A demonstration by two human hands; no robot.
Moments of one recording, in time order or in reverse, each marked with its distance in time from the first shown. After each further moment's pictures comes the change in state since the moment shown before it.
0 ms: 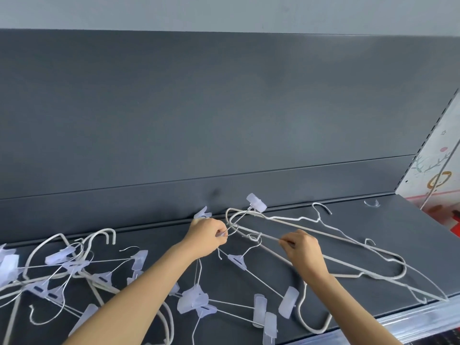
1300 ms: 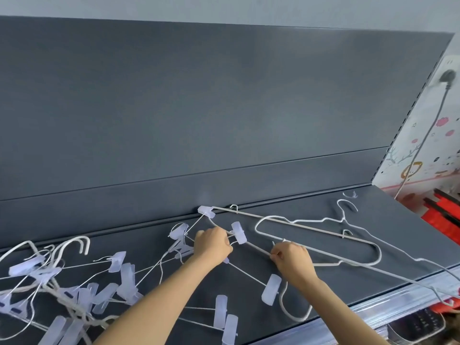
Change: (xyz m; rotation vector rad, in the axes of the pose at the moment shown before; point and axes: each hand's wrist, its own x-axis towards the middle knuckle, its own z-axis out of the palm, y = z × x) left_hand 0.008 0.051 0.051 0.130 -0.039 -0.152; right_hand -0.017 0.025 -0.004 -0.264 -0.138 0.026
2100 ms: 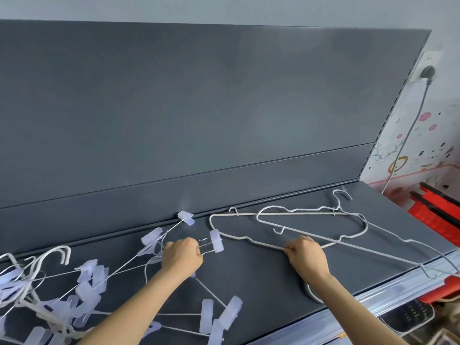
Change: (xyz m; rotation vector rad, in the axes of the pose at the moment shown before) left_hand -0.009 -0.034 0.000 0.125 -0.023 -0.074; right_hand 0.007 0.049 -0.013 -0.057 0.068 0.097
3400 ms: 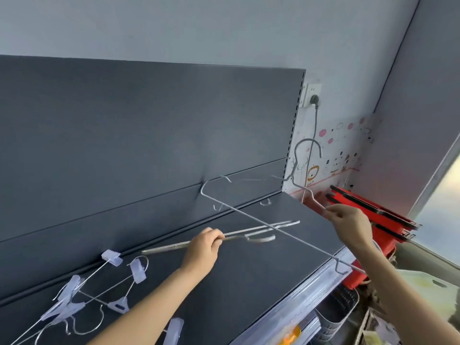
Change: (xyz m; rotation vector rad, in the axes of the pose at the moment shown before) left_hand 0.026 0.187 0.011 -0.523 0.190 0.570; right_hand -0.014 0.145 -0.185 0.283 0.522 0.383
